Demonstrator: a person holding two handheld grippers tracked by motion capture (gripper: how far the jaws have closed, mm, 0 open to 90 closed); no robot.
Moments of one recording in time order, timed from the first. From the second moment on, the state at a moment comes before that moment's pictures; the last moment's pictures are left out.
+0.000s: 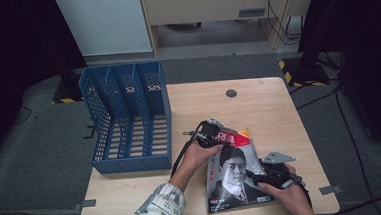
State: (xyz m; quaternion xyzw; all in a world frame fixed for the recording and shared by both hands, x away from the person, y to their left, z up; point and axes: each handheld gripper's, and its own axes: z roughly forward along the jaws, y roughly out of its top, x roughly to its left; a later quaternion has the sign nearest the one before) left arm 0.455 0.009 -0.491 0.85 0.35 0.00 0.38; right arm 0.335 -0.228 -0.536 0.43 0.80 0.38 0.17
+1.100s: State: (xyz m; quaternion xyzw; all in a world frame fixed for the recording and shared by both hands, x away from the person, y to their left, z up) left arm 0.444 0.006 -0.469 0.86 0.32 0.00 0.40; right arm 0.336 -0.229 -0.536 0.43 0.80 0.38 0.17
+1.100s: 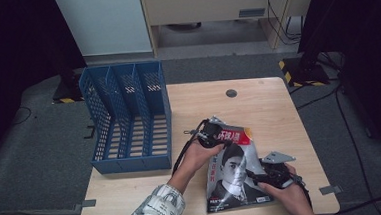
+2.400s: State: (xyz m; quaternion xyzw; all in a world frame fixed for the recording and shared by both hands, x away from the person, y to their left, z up) left arm 0.436 0.004 -0.441 0.85 0.32 0.00 0.42; right arm 0.346 -0.278 -0.537 0.51 0.76 0.34 0.22
